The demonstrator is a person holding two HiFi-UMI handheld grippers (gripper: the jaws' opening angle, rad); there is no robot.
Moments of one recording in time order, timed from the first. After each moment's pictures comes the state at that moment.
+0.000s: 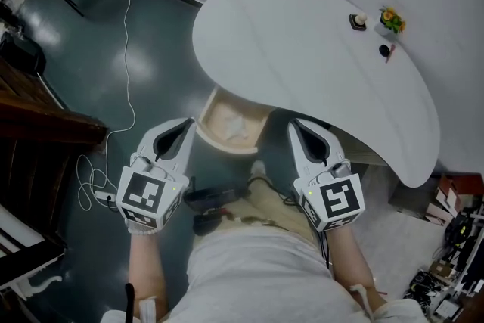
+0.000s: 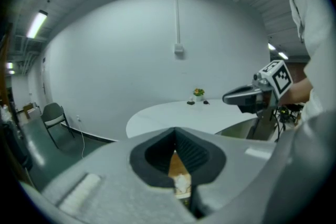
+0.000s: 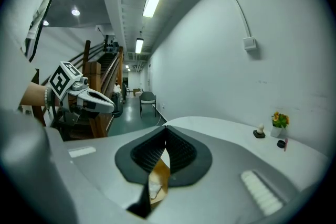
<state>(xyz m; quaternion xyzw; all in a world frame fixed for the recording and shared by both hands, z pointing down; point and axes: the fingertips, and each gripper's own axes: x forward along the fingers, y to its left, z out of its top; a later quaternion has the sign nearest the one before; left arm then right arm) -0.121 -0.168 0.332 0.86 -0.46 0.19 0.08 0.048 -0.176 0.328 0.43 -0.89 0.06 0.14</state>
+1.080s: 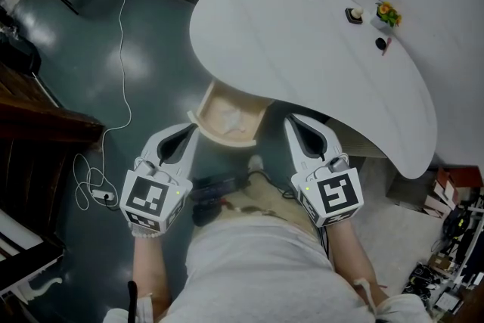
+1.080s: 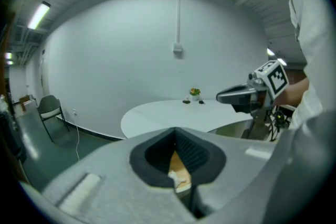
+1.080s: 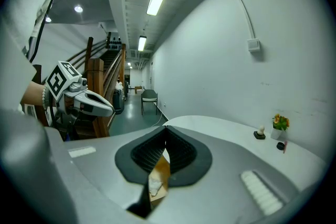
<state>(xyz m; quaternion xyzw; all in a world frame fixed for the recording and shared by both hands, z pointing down) -0.113 -0.148 0.345 0.87 -0.45 0.18 0.11 0.041 -0.167 0.330 0.42 -0.89 0.06 0.15</state>
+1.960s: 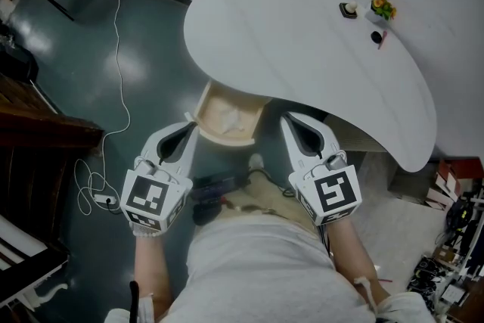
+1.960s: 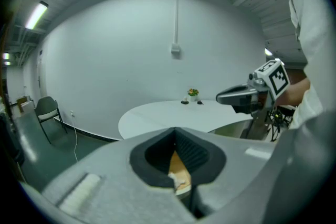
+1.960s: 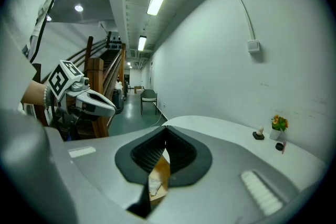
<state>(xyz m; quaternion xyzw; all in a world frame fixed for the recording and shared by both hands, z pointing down) -0.108 -0.152 0.342 0.87 -0.44 0.18 0.10 0.040 -0.165 0.327 0.42 -0.89 0.05 0.16</state>
